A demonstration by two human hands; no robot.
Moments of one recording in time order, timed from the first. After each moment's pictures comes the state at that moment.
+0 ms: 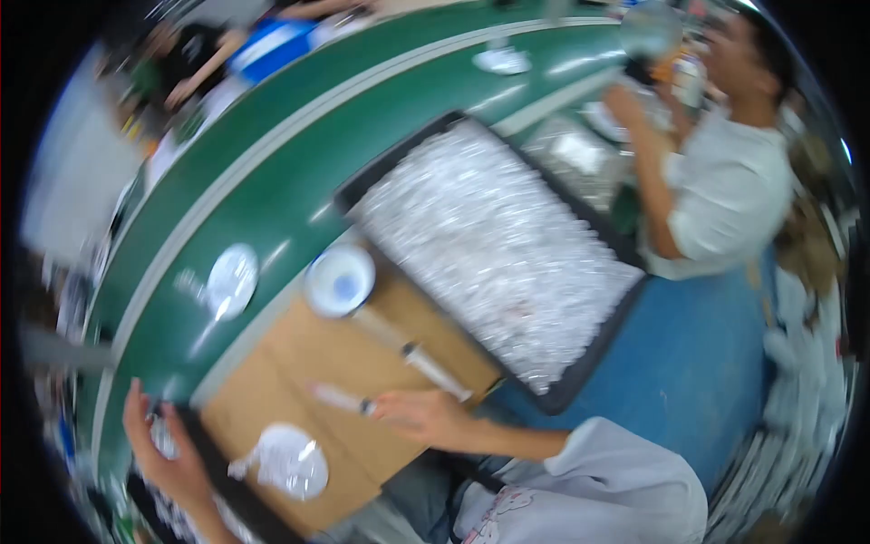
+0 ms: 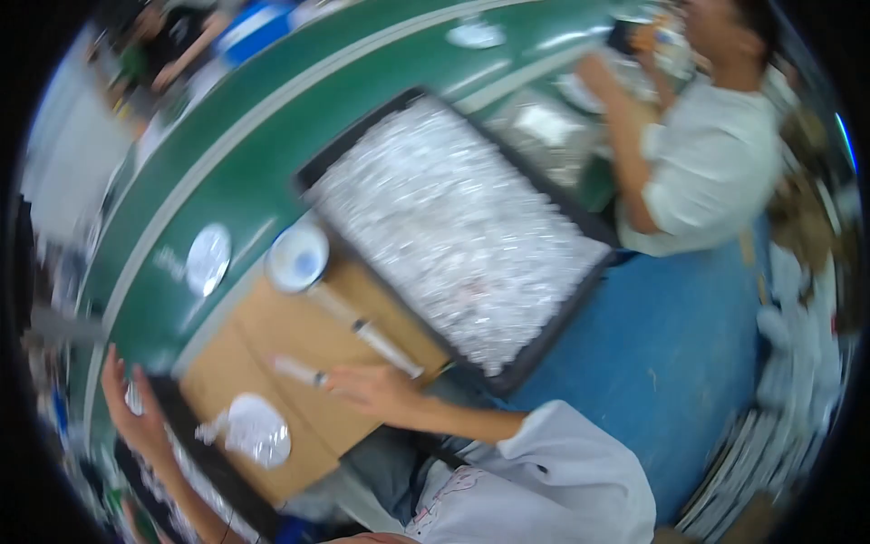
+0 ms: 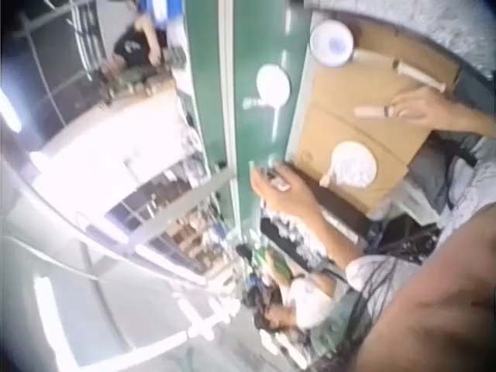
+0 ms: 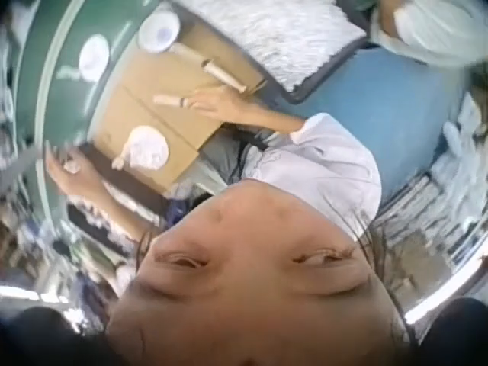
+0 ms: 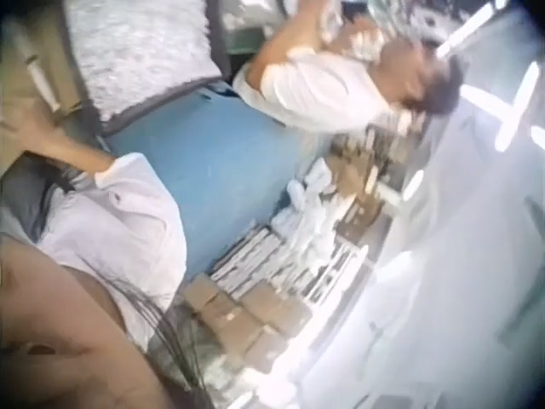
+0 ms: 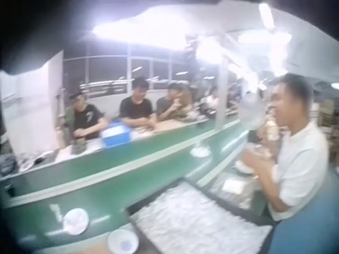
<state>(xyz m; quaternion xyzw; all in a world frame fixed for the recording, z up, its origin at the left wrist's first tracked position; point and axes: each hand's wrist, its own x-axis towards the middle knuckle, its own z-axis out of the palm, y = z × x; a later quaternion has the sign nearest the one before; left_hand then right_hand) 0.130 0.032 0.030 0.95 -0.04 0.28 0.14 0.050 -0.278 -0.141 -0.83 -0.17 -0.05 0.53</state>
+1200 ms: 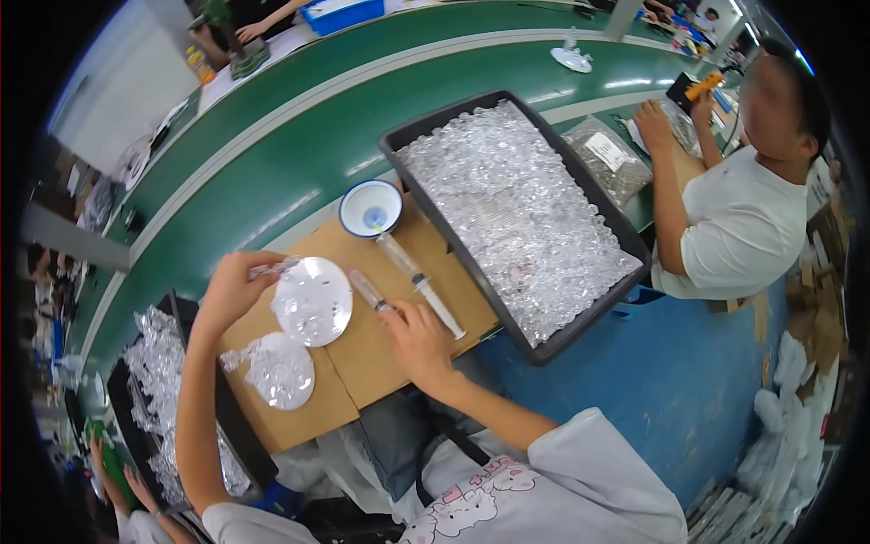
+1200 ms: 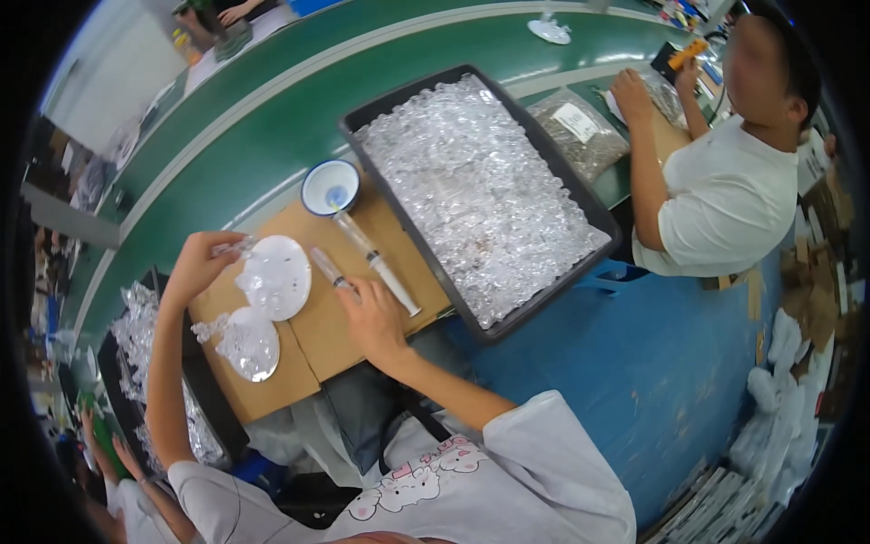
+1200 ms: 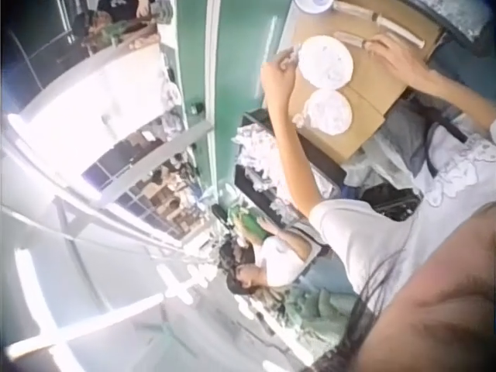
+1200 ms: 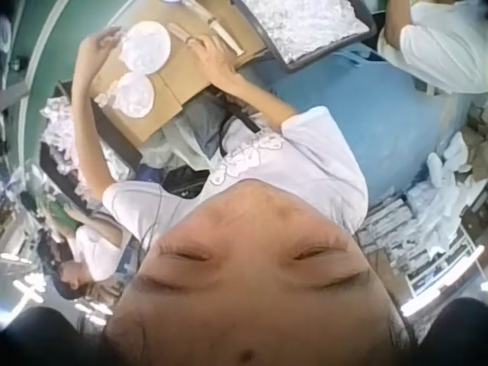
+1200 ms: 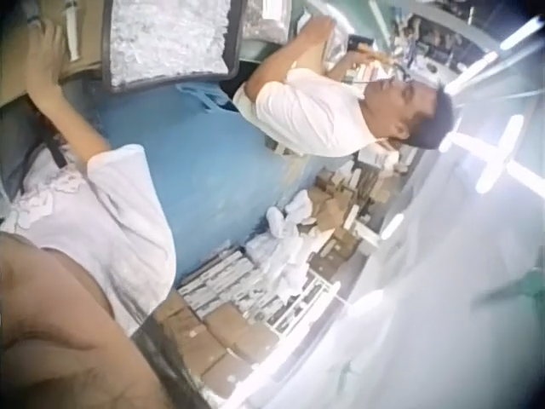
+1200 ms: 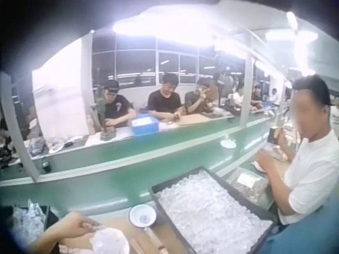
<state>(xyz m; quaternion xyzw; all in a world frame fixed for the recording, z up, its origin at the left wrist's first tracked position) 0.155 -0.015 0.041 0.95 -0.16 -0.10 0.24 0.039 -0.249 -0.121 -0.90 -0.10 -0.20 0.37</state>
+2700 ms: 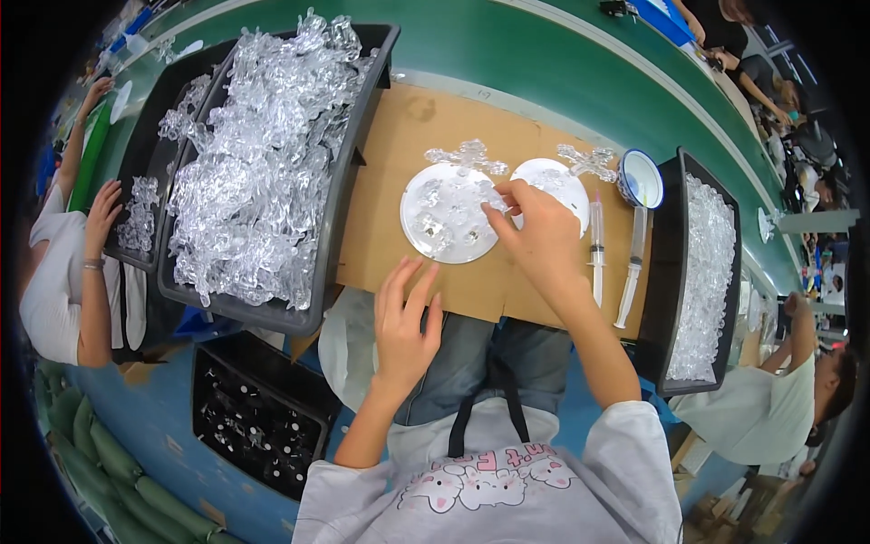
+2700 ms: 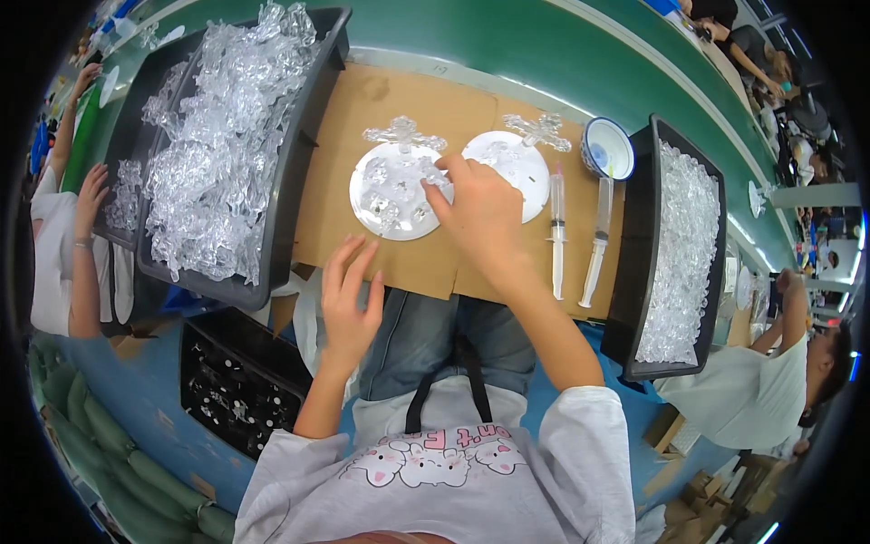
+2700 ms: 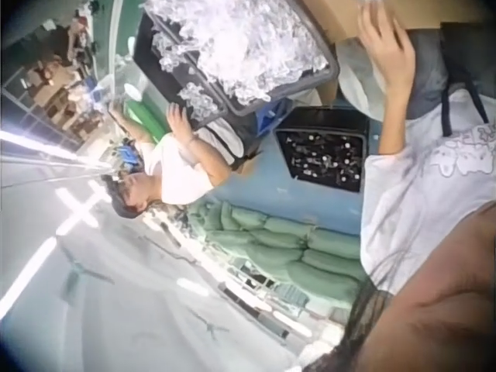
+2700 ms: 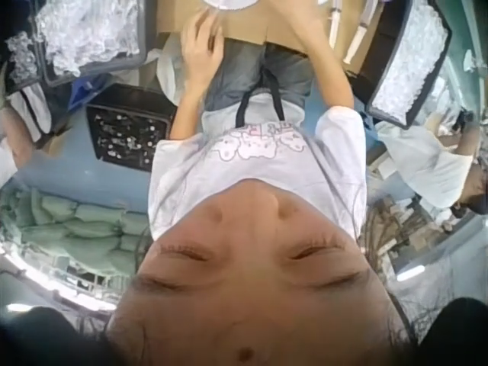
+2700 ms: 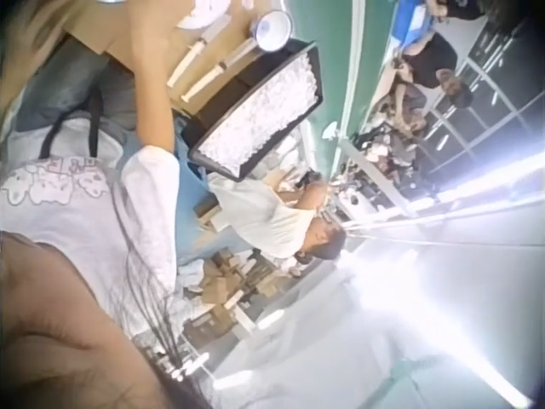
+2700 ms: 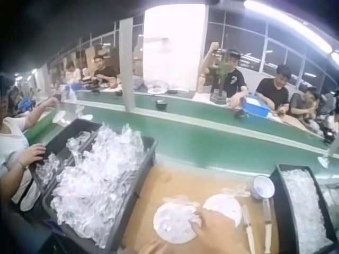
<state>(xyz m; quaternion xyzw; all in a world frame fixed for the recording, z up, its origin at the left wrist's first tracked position) -0.114 -0.029 -0.104 0.88 0.18 0.28 0.35 0.066 -0.119 -0.060 -0.89 -0.37 -0.06 0.26</state>
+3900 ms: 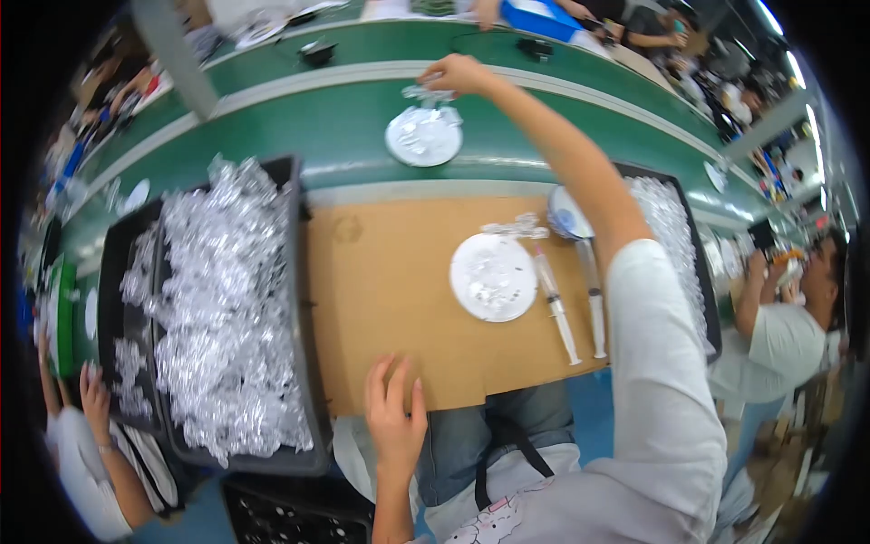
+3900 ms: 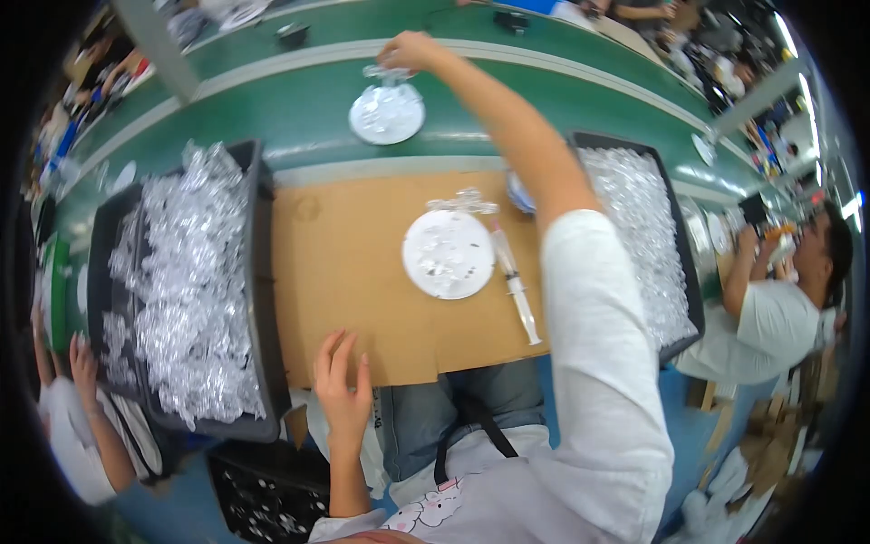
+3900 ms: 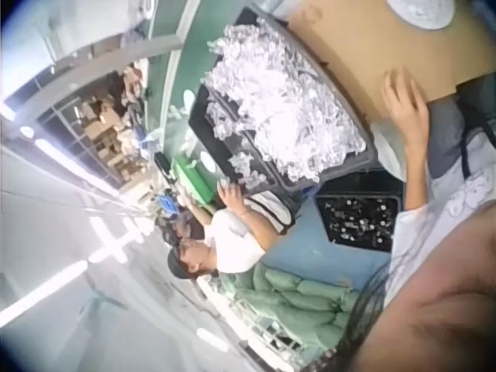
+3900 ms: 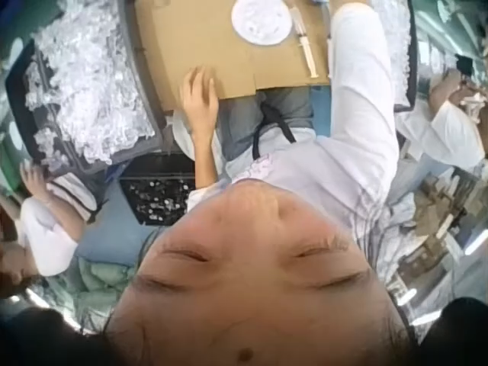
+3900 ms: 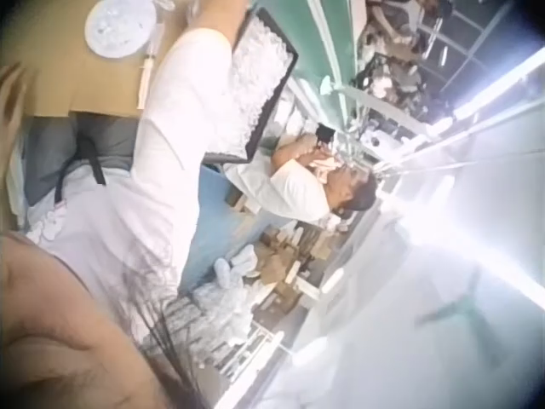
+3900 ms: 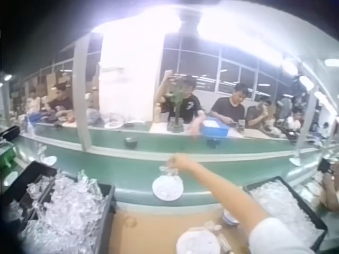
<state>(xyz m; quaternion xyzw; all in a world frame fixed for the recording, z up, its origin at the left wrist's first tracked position) -0.084 -0.008 -0.098 0.88 0.15 0.22 0.38 0.419 -0.025 -0.008 -0.90 -0.38 0.08 0.20</state>
